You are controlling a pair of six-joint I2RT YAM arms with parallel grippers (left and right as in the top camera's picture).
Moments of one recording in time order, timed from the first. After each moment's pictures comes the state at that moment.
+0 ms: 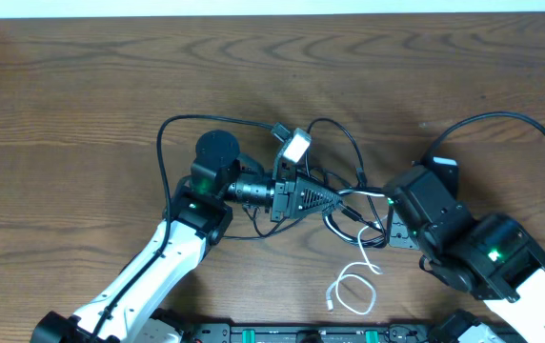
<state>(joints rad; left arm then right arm) -0.46 1.30 0.70 0.46 1.26 -0.77 0.66 1.05 1.13 -1.29 0.32 0.76</state>
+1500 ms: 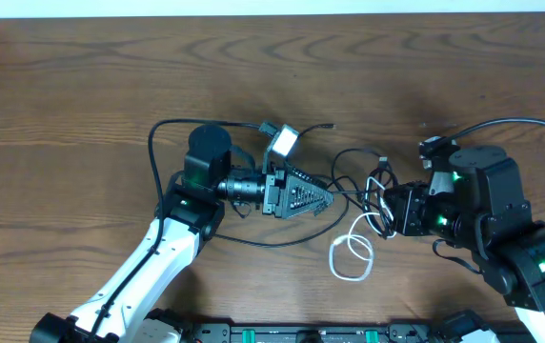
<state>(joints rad) -0.40 1.30 0.70 0.33 1.26 -0.78 0.39 0.95 1.13 -1.05 -0.23 0.51</state>
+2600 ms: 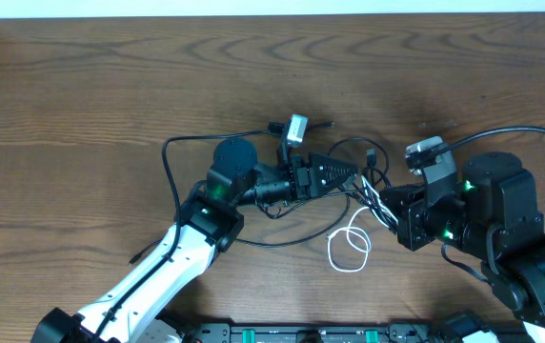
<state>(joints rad) -0.56 1.30 0.69 0.45 0.83 -1.22 0.39 0.90 1.13 -1.01 -0.31 0.18</state>
